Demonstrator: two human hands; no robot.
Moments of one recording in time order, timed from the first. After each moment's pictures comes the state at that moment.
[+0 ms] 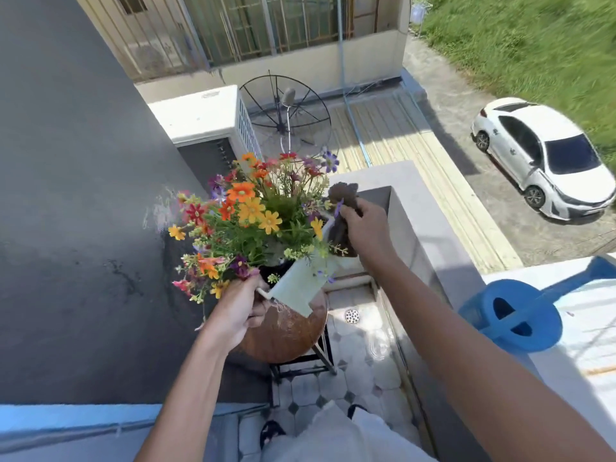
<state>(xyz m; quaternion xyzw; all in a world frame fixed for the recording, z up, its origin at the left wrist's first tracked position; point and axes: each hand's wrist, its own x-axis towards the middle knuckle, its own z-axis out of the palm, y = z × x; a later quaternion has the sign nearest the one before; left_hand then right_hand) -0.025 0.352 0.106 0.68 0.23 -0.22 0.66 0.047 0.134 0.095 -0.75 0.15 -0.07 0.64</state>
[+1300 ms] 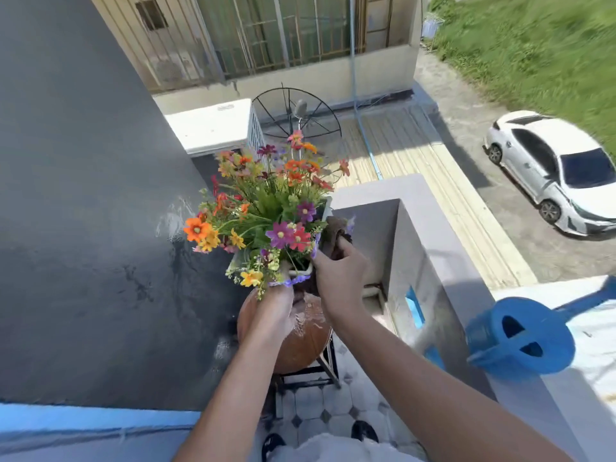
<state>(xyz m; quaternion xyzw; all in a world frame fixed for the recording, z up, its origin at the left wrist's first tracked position) -0.007 0.289 0.103 0.61 0.30 -0.09 0.73 -0.004 0.202 0.103 -0.64 0.18 -0.12 0.74</state>
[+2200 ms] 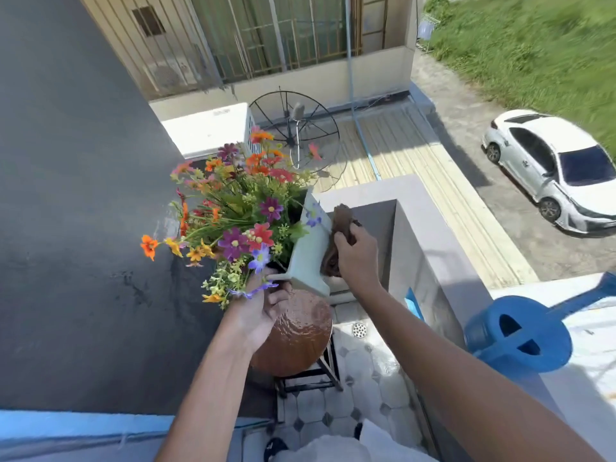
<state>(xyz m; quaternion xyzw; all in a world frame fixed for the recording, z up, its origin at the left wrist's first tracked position) -0.023 0.322 0.132 0.48 0.24 -0.15 0.83 0.040 0.155 0.074 -0.76 0.15 -0.13 0.62</state>
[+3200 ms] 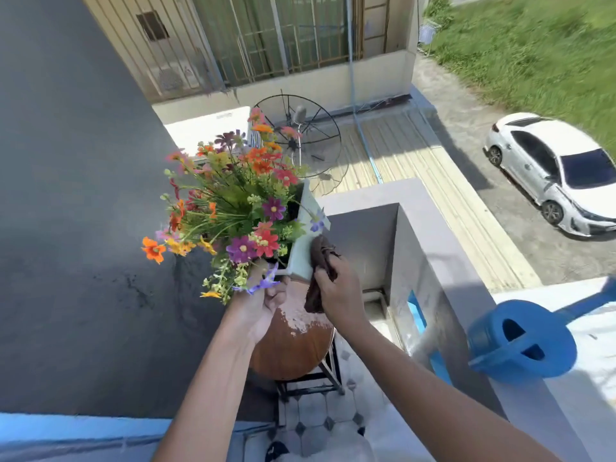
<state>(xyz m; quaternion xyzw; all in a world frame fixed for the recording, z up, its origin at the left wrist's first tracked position) -0.013 0.319 0.140 0.51 0.22 -0.10 0.83 -0.002 0.189 0.058 -0.79 0.06 -0.11 0.60</state>
